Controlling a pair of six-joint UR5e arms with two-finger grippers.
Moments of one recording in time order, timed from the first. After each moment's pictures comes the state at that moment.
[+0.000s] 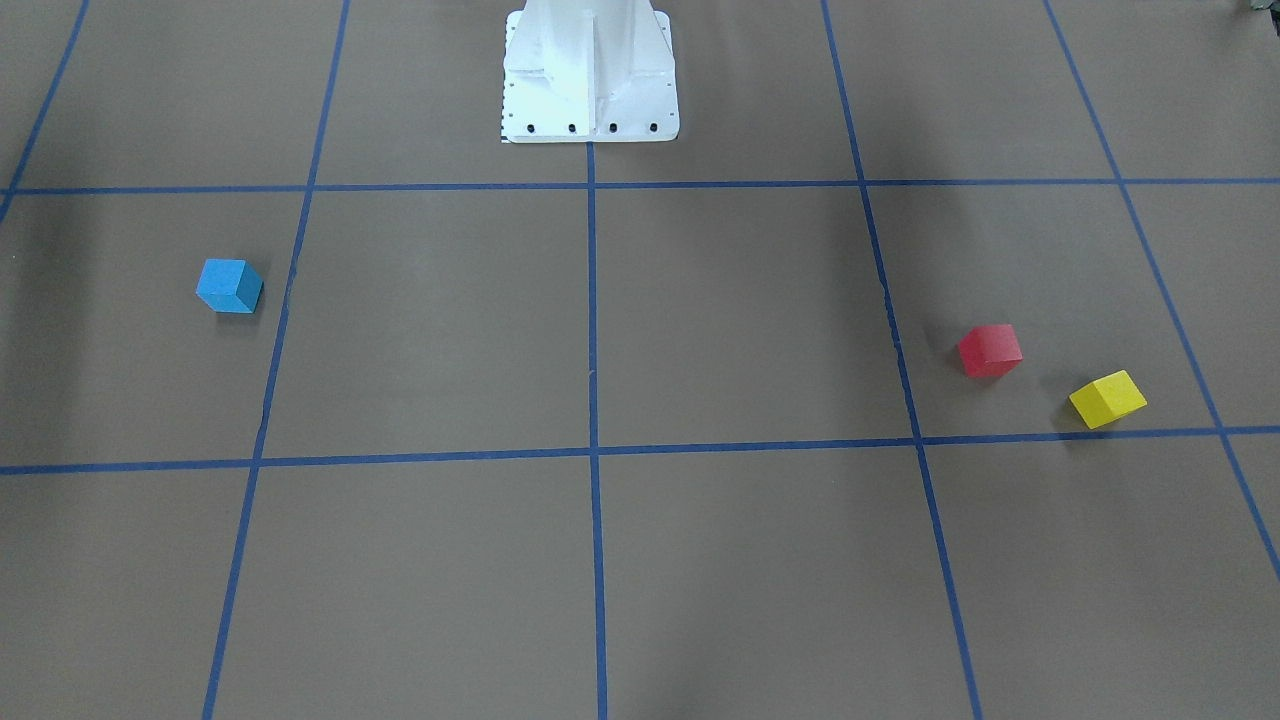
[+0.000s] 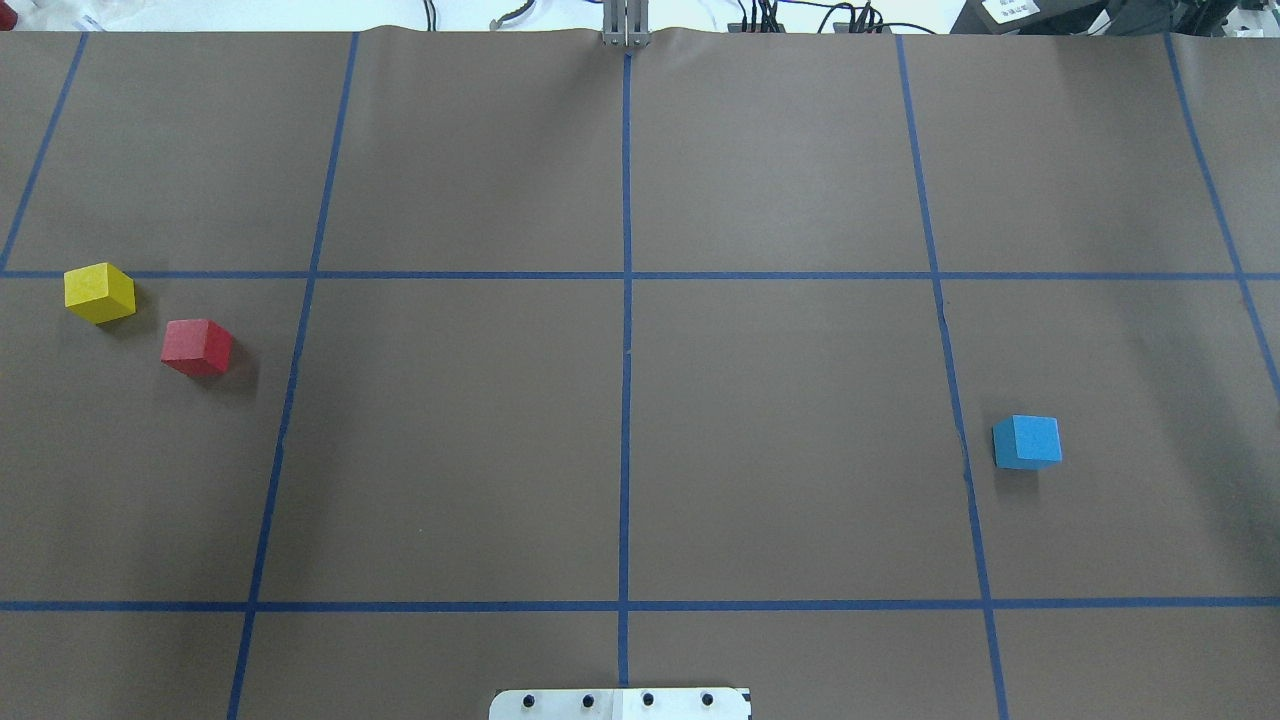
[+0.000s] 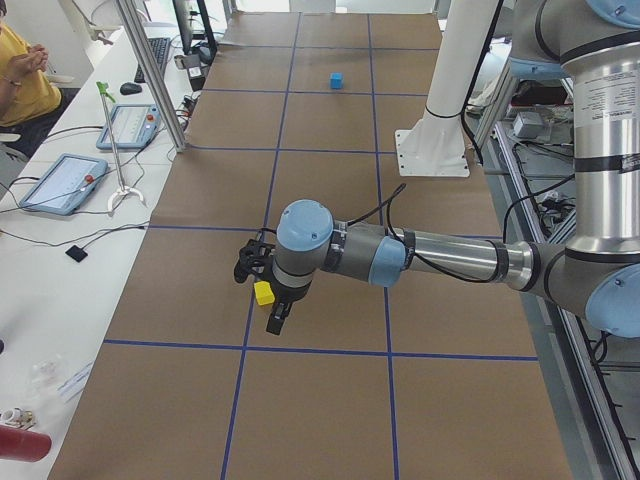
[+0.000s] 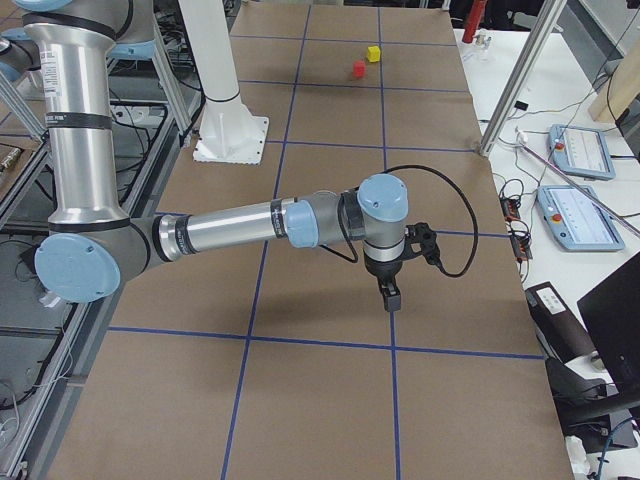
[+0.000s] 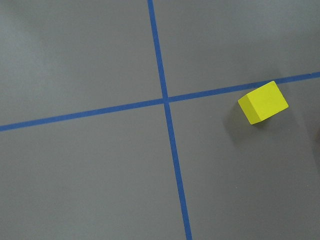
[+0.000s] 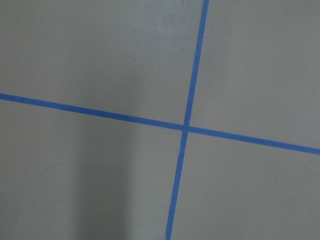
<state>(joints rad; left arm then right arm) -1.63 -1.44 -1.83 -1.77 -2.35 0.10 1.57 -1.54 1.74 -1.54 2.32 -0.10</state>
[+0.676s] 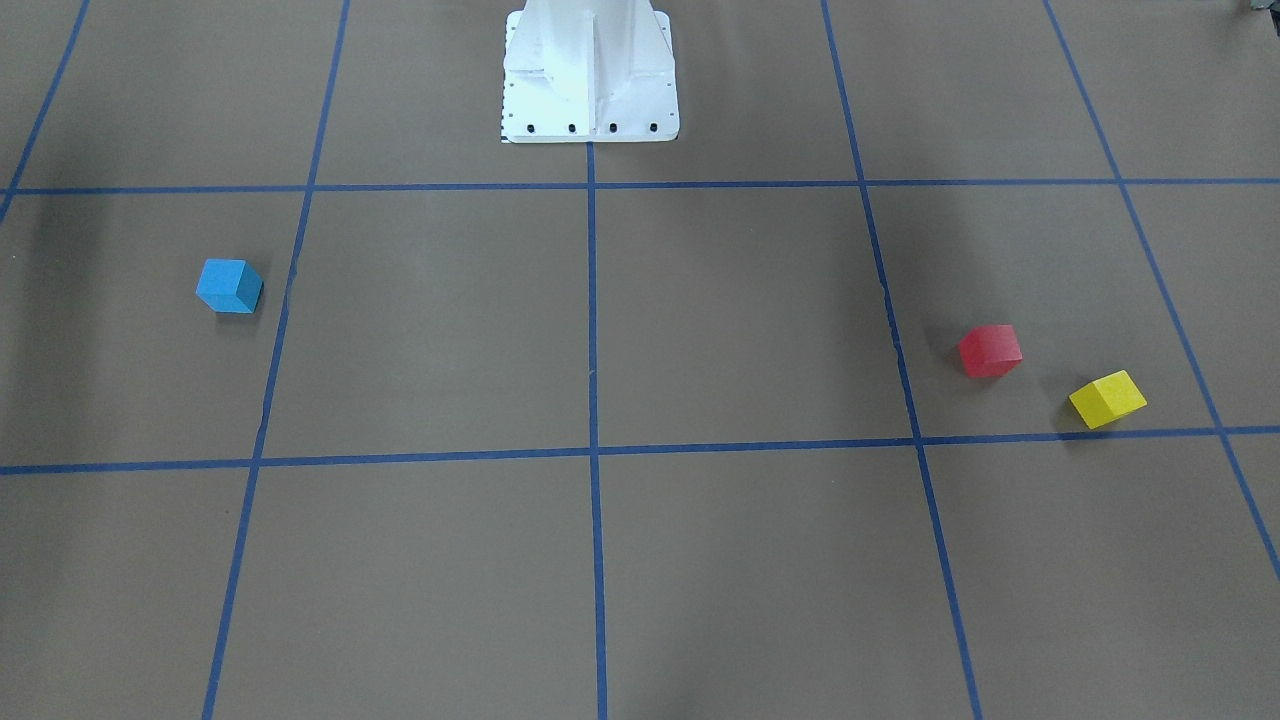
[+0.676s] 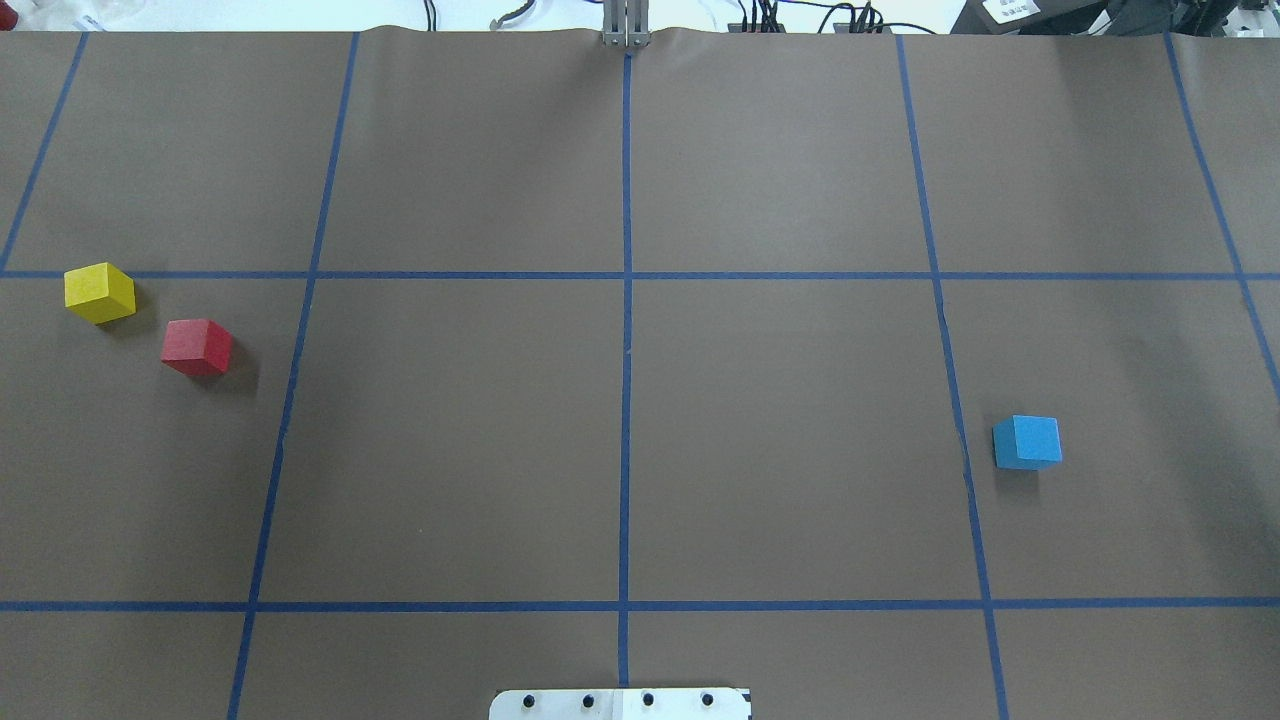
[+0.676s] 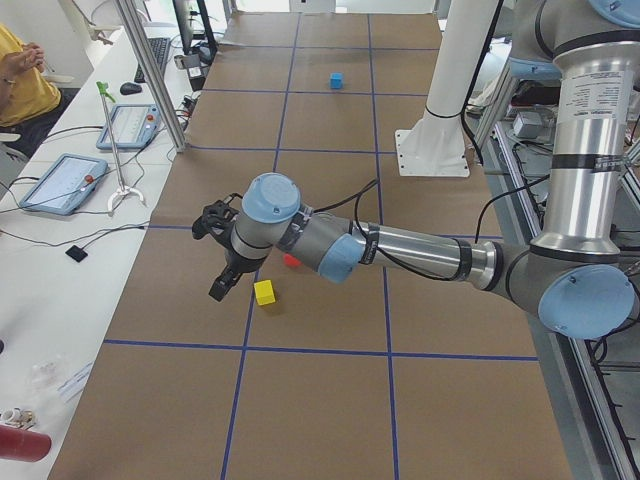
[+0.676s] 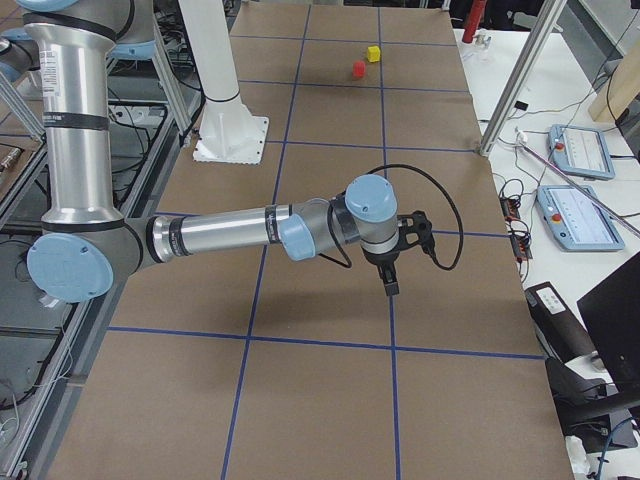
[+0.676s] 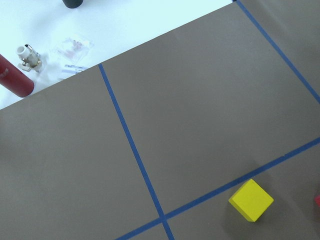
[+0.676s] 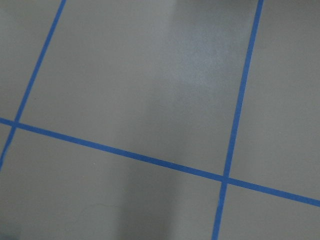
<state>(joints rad) -1.62 -1.63 -1.68 -1.97 -2.36 0.10 1.46 -1.58 1.83 -1.30 2.39 0.36</state>
